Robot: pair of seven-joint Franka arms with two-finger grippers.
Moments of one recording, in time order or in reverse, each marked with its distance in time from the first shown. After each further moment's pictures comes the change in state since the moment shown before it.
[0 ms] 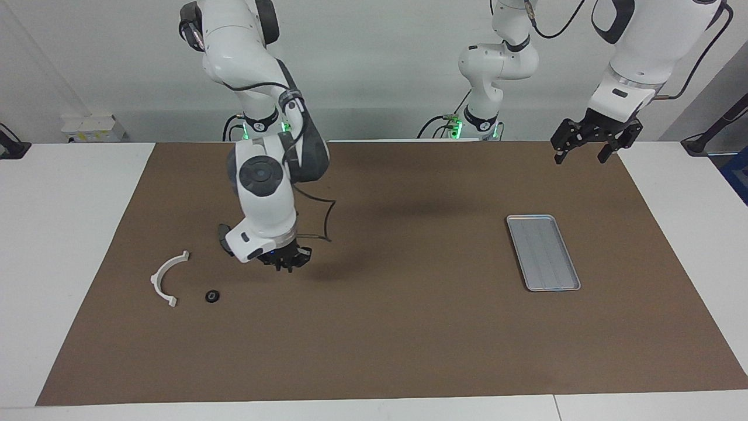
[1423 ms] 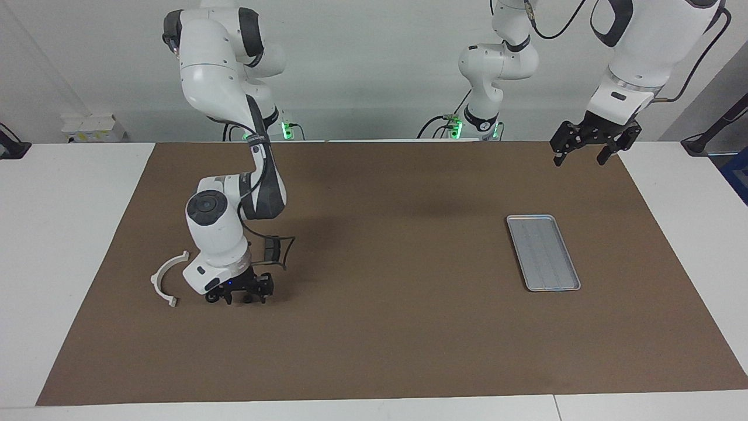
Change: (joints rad) left arm 0.000 0.000 0.000 -0.013 0.000 0.012 -0.002; right arm -0.114 0.034 0.007 -0.151 0.001 0.335 -0.196
